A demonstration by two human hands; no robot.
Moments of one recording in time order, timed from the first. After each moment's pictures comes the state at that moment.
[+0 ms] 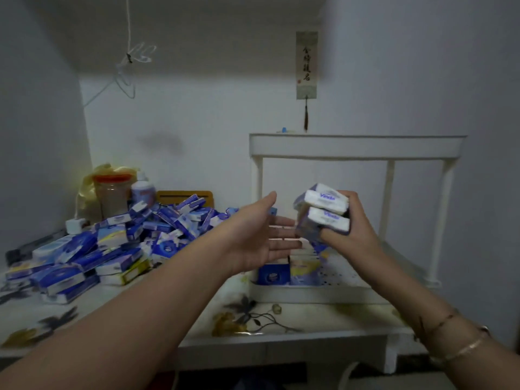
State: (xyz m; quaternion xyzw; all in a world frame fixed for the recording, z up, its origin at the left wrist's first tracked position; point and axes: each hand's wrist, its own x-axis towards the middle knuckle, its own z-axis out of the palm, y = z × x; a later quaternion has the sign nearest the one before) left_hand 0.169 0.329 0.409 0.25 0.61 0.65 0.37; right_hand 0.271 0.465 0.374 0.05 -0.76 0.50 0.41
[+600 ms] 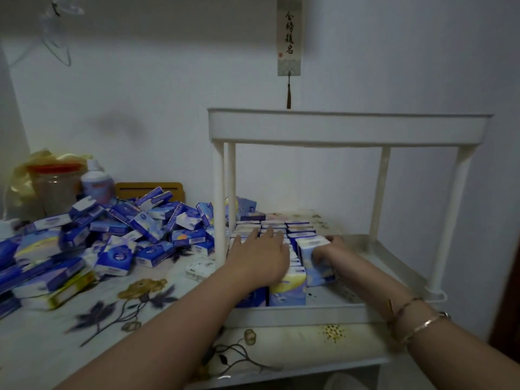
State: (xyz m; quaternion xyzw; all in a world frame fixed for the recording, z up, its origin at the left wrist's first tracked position) left_hand 0.113 0.429 0.347 0.46 0.88 0.09 -0.01; right_hand 0.176 0.592 0.307 -0.30 -0.73 0.59 0.21
